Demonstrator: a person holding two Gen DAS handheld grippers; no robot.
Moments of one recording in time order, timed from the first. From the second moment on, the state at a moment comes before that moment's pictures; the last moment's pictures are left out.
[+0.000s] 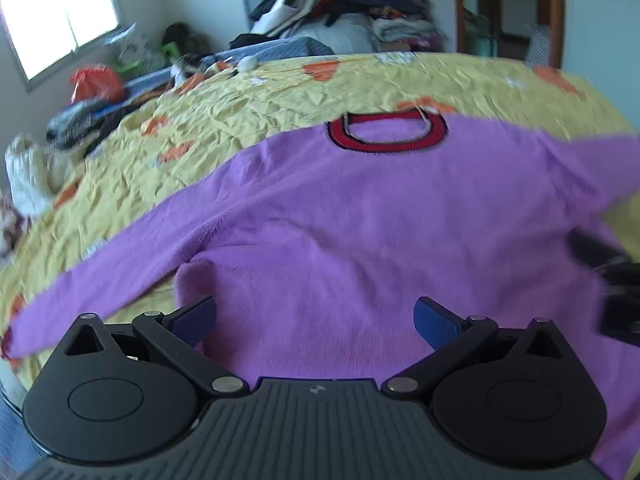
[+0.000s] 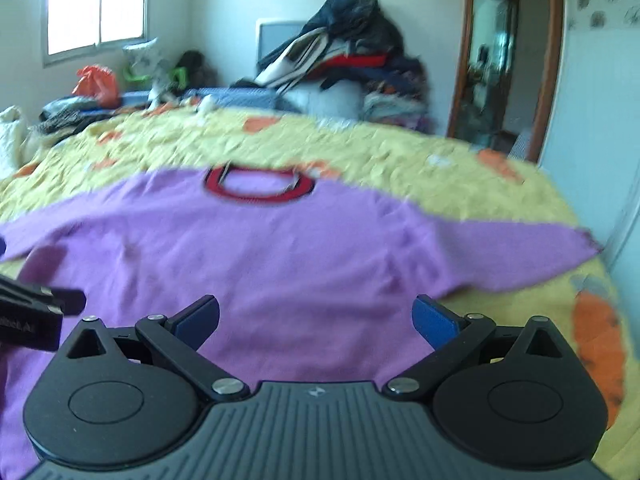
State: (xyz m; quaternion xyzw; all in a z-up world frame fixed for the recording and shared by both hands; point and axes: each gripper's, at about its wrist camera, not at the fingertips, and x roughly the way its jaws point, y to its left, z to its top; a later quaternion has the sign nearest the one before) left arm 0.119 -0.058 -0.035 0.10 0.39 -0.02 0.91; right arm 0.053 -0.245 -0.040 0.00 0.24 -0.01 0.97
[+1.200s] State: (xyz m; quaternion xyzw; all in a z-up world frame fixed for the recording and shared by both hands) left arm 0.170 -0.033 -0.035 0.04 0.41 -0.02 0.91; right arm 0.076 -0.245 -0.070 -0.02 0.28 -0.09 0.96
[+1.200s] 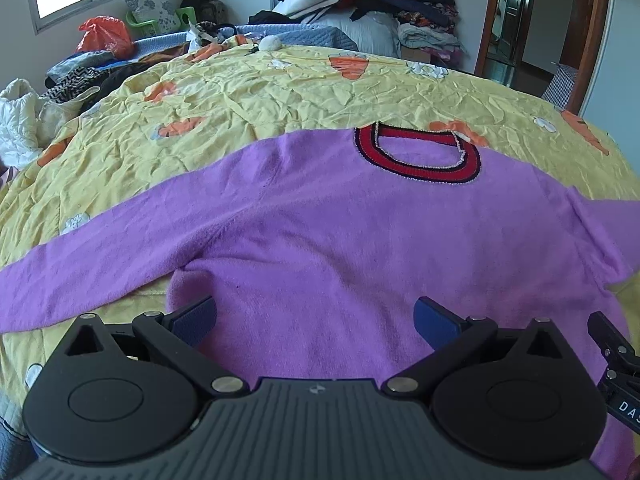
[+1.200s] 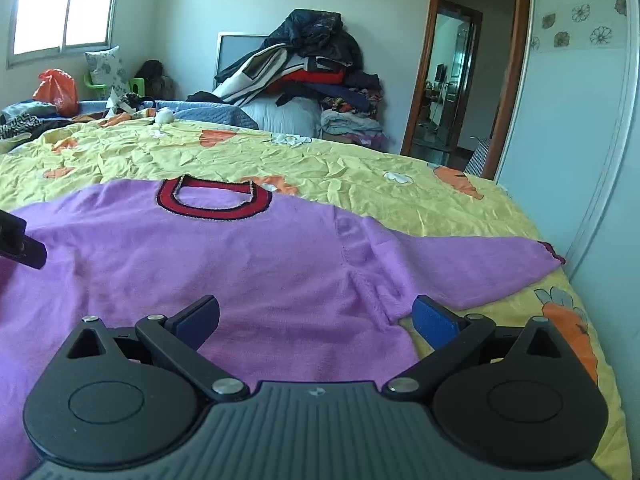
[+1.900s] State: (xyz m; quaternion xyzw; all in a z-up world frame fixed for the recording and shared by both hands) left arm 0.186 -0.083 -0.070 0.10 0.37 -0.12 0.92; right arm 0.153 -0.581 -0.121 0.31 0.30 -0.20 0.88
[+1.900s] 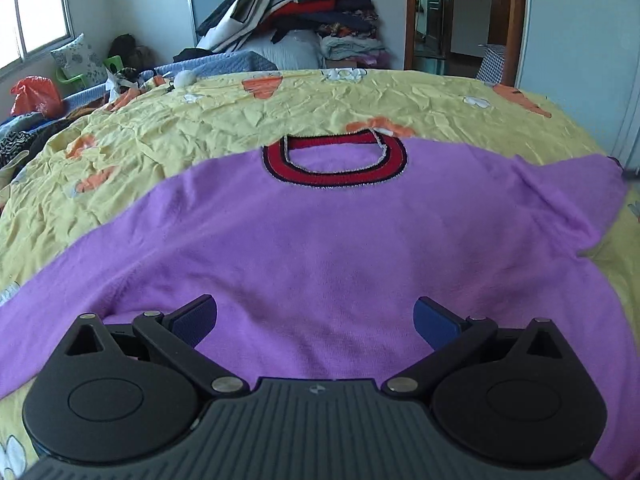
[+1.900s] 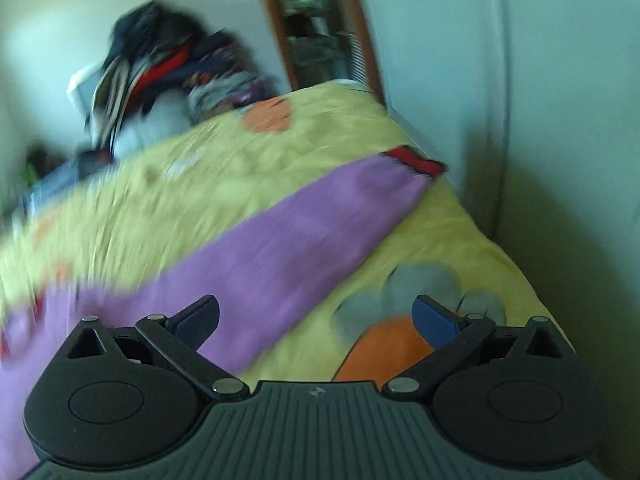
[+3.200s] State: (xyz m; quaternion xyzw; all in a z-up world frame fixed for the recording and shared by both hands) left arm 0.178 0.020 -0.086 0.00 0.42 -0.12 0.90; right arm 0.193 -0.431 0.025 0.26 0.17 0.05 0.95
